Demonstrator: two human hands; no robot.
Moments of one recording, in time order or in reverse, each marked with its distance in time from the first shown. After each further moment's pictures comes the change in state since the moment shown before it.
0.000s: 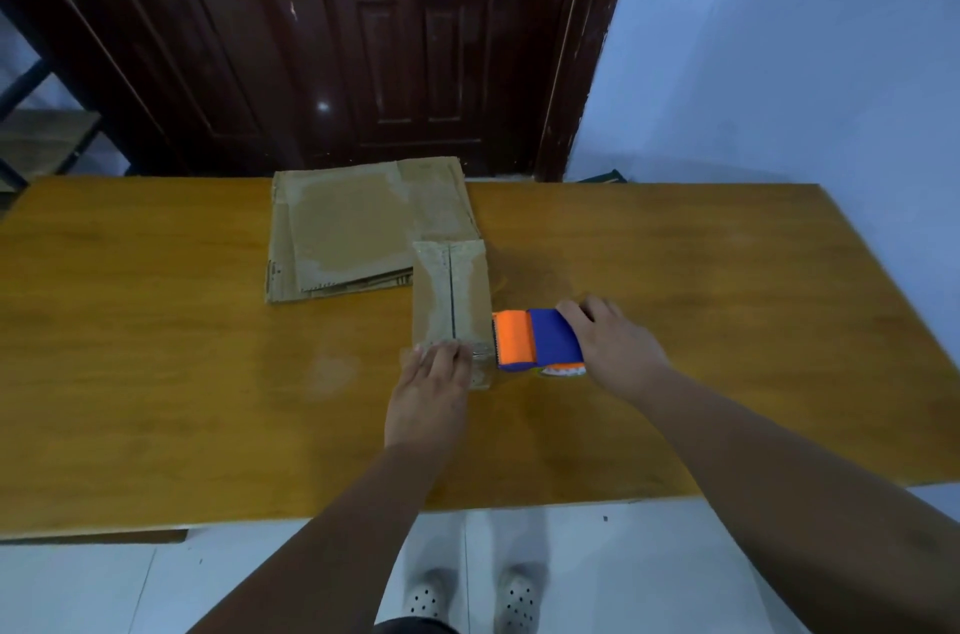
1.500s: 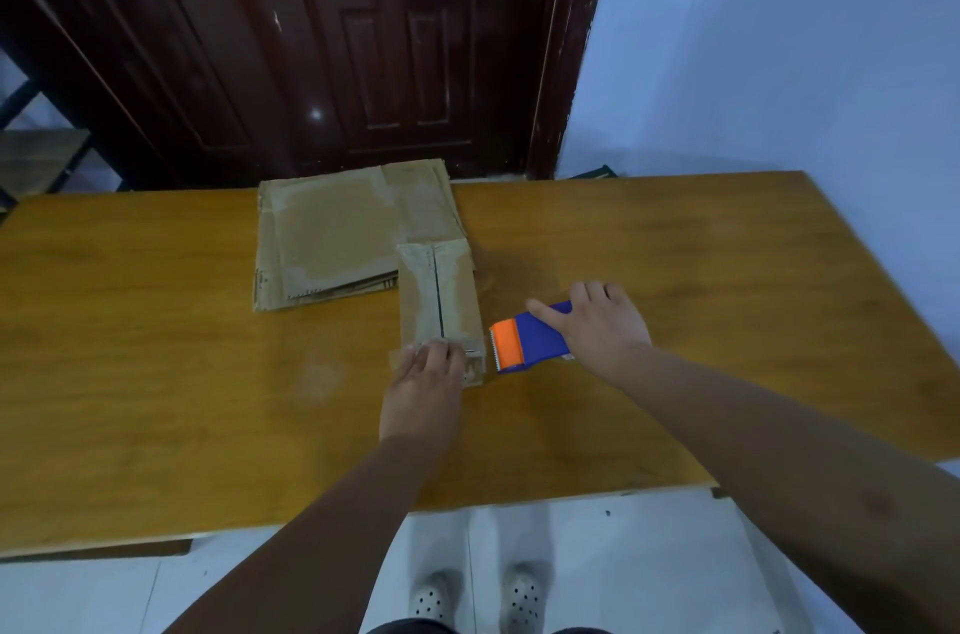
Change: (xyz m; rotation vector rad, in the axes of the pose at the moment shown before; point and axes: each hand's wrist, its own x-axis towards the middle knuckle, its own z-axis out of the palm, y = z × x) left_hand 0.008 0.009 -0.003 0.061 -0.057 0.005; right_hand 0.008 -0.001 -0.018 -0.484 -0.089 -0.085
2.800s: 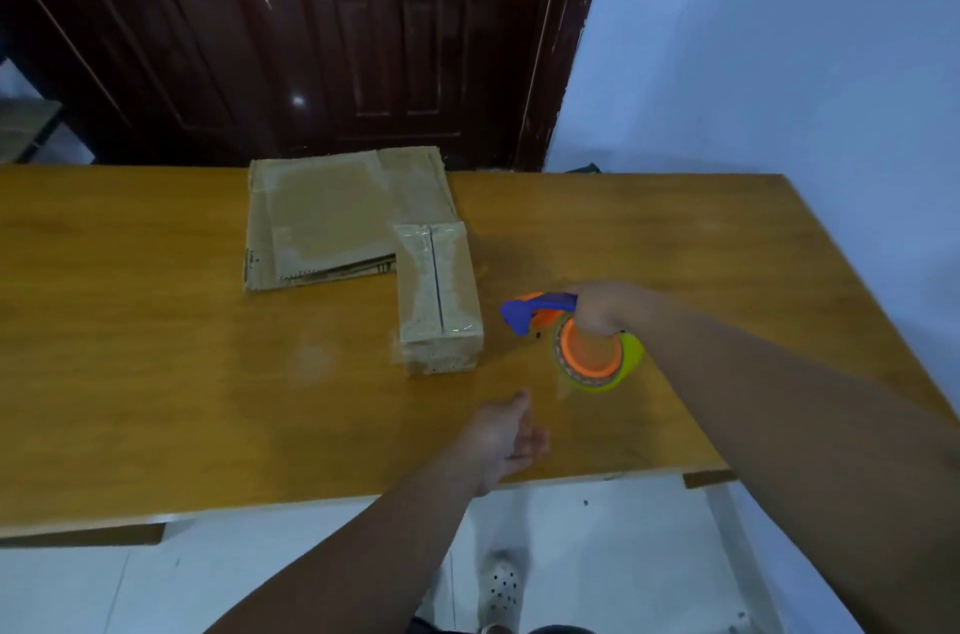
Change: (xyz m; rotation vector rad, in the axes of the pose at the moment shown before) left_hand -0.023 0.069 -0.016 -1.707 -0.801 -0.693; right_hand 0.004 0.014 -0.057 0.545 -0.549 0.210
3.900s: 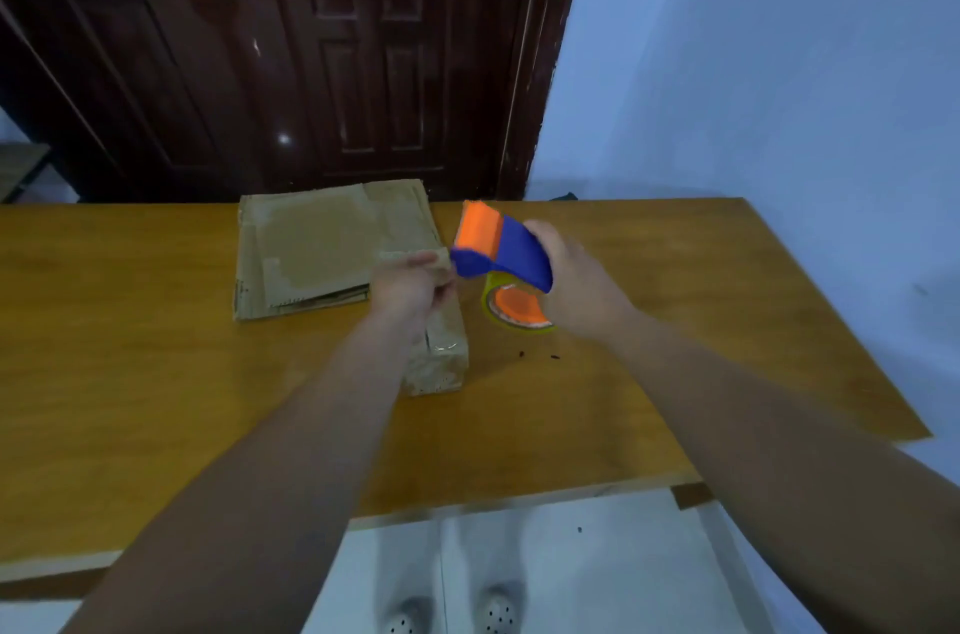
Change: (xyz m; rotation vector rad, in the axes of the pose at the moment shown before) left_hand -0.033 0.141 -0.042 -0.322 0.358 0.517; right_hand -0.033 0.002 -0.003 0.458 0.720 -0.405
